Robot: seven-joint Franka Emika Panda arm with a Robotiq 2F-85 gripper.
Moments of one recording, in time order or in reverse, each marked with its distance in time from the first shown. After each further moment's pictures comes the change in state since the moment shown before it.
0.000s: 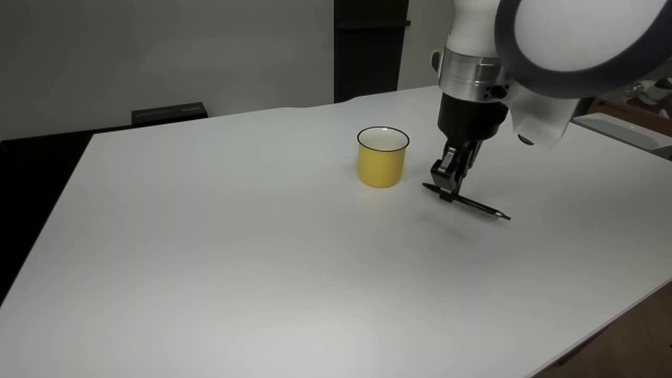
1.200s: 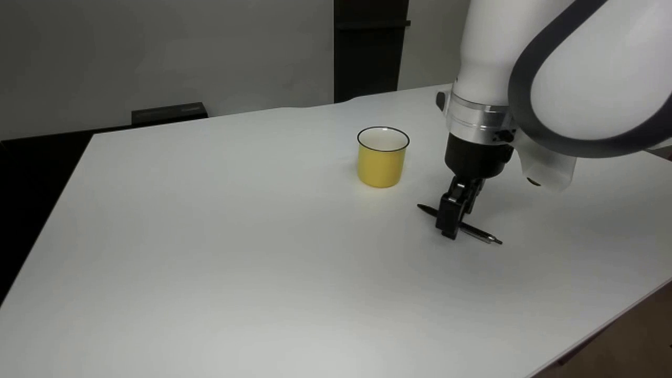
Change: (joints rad) arm -0.037 0.100 0.019 -0.017 -0.055 0.087 0.000
